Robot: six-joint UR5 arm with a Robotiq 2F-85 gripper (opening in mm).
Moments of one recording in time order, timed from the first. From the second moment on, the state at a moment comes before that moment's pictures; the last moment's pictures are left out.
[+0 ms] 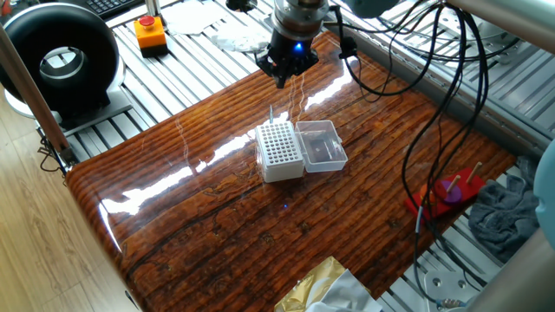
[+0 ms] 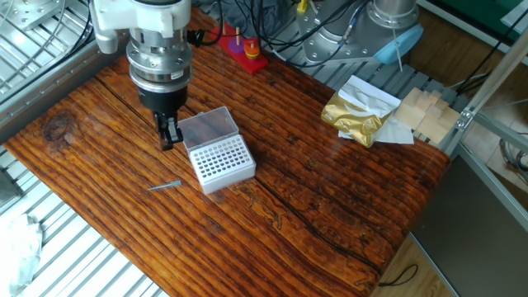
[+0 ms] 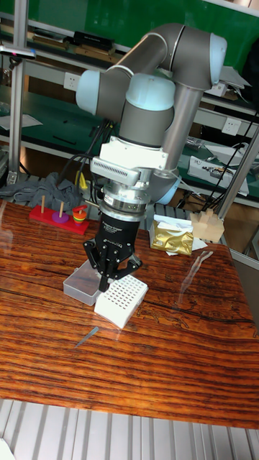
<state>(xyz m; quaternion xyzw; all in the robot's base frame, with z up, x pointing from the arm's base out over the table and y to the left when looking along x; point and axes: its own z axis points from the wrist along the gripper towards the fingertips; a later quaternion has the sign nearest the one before) 0.607 -0.024 0.131 0.26 0.96 0.04 0.12</state>
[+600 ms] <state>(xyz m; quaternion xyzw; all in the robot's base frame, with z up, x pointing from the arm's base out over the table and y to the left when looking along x) 0.616 -0.025 0.125 0.26 0.96 0.04 0.12</state>
